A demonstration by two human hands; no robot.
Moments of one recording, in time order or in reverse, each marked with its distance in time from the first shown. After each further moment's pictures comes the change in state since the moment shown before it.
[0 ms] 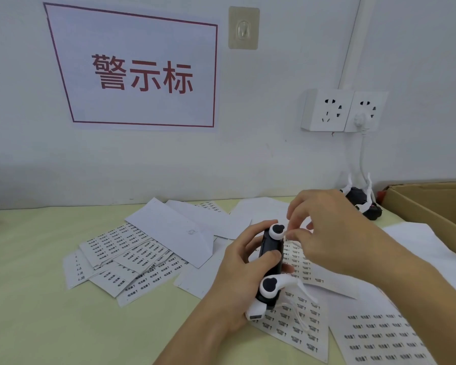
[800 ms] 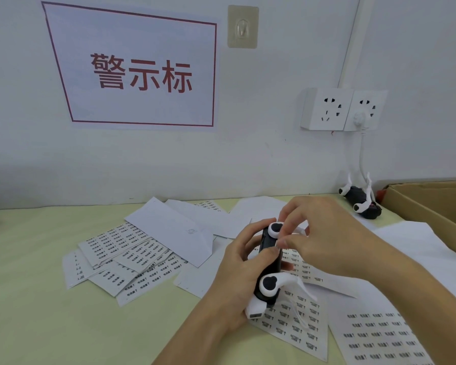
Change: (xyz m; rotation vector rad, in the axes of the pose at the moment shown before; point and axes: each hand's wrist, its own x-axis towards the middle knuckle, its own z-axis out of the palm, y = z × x) left_hand 0.001 0.000 -0.001 -0.009 -0.006 0.014; right_hand 0.003 0.005 0.011 0.125 -0.069 -0.007
